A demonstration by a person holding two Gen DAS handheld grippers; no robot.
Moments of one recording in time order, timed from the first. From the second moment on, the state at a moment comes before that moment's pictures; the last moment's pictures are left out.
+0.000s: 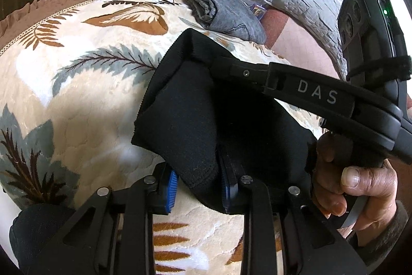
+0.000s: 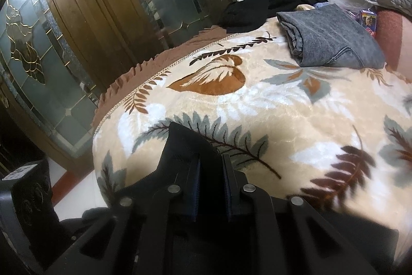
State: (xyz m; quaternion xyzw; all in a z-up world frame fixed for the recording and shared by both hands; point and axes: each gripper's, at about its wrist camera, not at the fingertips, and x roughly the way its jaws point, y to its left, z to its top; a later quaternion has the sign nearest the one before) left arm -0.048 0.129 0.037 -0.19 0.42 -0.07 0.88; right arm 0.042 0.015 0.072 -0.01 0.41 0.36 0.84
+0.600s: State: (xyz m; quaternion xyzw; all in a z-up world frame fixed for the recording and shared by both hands) left arm -0.084 0.014 0.125 -0.09 0.35 -0.24 0.90; right arm -0.015 -0.187 0.139 0.19 0.29 0.29 0.89
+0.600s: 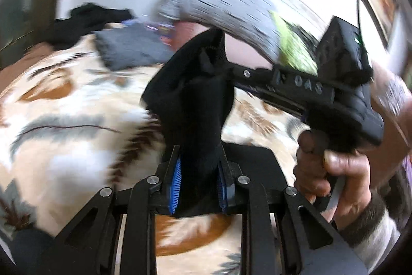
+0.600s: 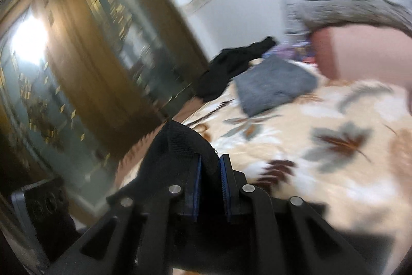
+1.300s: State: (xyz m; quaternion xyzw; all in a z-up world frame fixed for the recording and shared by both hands) left arm -0.092 -0.035 0.113 0.02 0.41 -0.40 0.82; right arm -0.081 -0.324 0.056 0.35 0.36 0.16 0.85
